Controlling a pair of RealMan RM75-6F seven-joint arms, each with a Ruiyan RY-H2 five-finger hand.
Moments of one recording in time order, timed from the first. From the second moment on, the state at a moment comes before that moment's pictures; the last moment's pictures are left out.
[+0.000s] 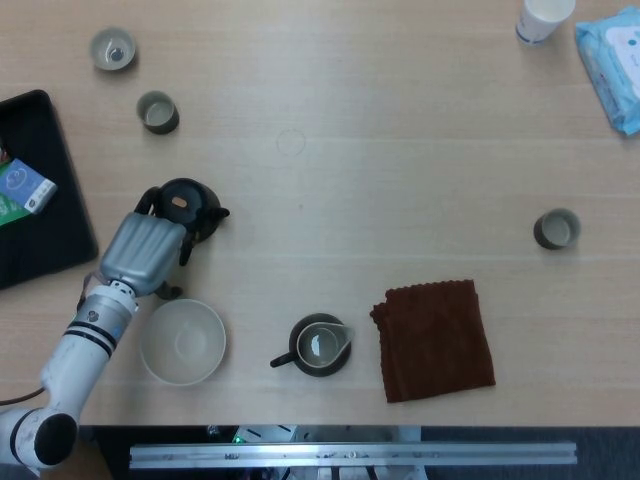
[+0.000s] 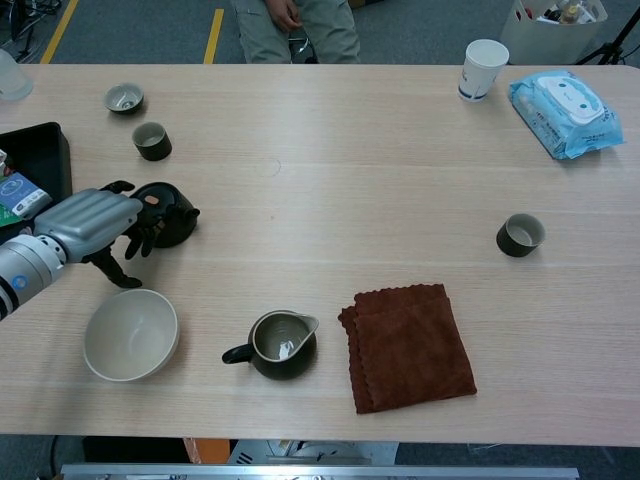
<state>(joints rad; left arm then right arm) -0.54 -1.45 0.04 -1.63 1.07 1.01 0.53 -0.07 -1.14 0.03 -1.33 -1.55 1.62 0.34</state>
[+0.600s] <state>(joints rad) -0.57 -1.47 0.00 -1.59 1.07 0.99 0.50 -0.06 -1.14 0.04 -1.32 -1.53 1.61 0.35</state>
